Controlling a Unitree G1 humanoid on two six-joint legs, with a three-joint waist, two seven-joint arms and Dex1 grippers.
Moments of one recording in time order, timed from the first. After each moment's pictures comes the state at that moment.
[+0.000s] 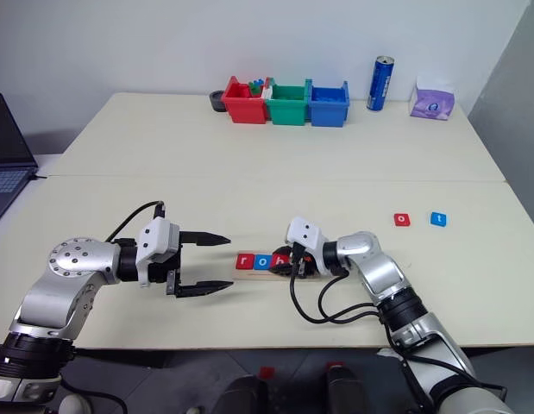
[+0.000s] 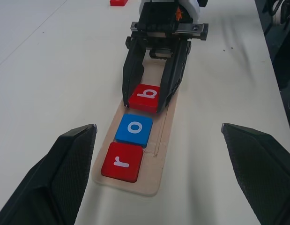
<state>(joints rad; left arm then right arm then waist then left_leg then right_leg) -0.29 0.80 0.00 -0.07 -0.36 0.18 -1.28 -0.65 -0.27 0.37 0.29 0.09 0.29 1.06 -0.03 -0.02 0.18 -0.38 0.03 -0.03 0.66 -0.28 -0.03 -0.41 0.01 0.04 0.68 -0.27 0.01</state>
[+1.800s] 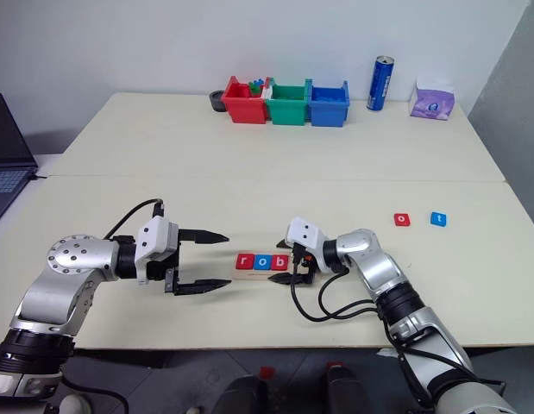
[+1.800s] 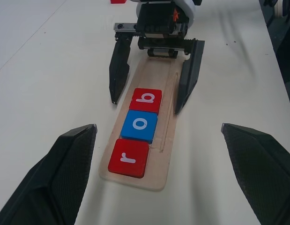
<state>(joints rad) -0.31 0.80 0.00 -0.03 -0.34 0.14 -1.30 -0.68 -0.27 0.37 0.38 0.06 0.22 1.09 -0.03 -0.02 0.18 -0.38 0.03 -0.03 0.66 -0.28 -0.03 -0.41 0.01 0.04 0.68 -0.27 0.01</state>
